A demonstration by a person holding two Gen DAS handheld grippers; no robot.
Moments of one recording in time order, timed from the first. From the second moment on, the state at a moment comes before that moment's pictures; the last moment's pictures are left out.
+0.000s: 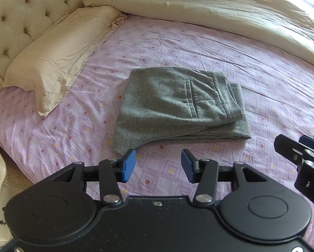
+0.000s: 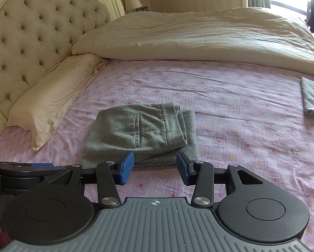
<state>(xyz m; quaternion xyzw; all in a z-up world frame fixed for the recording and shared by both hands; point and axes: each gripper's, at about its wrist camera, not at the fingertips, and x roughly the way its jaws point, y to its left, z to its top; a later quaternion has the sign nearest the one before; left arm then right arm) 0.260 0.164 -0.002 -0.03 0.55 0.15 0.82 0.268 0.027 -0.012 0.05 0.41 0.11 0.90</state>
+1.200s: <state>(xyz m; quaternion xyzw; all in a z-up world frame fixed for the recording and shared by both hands) 0.260 0.165 -0.008 -0.03 0.56 0.15 0.81 0.267 0.035 -0.014 0.05 0.42 0.11 0.90</state>
